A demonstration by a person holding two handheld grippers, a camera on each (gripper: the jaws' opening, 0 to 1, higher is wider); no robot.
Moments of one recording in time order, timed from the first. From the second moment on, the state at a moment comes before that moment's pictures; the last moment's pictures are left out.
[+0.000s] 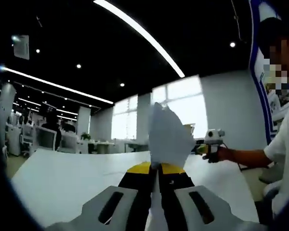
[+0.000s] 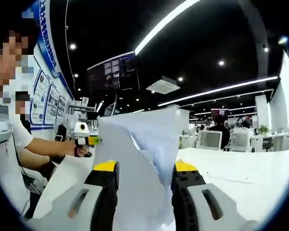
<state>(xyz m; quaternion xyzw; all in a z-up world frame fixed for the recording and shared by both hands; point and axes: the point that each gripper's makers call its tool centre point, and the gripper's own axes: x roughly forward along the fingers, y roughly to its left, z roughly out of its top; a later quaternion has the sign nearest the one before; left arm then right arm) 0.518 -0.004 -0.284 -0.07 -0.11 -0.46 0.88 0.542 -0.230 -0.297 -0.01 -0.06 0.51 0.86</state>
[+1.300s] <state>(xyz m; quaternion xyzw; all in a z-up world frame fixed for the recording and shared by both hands) 0.491 -0.003 -0.252 -0.08 -0.17 -0.49 0.85 0.542 -0.219 -0.284 0.05 -0.07 0.56 0.82</state>
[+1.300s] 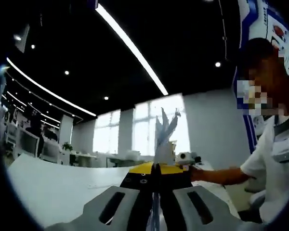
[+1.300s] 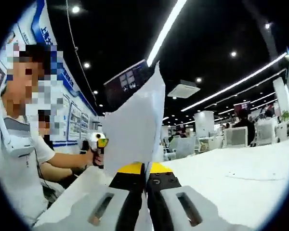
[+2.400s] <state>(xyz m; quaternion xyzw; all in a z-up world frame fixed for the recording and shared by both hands) 0.503 -0.008 -0.289 -0.09 -0.12 -0.45 0.88 0.502 -0.226 -0.314 0.03 -0.05 0.57 0.82</state>
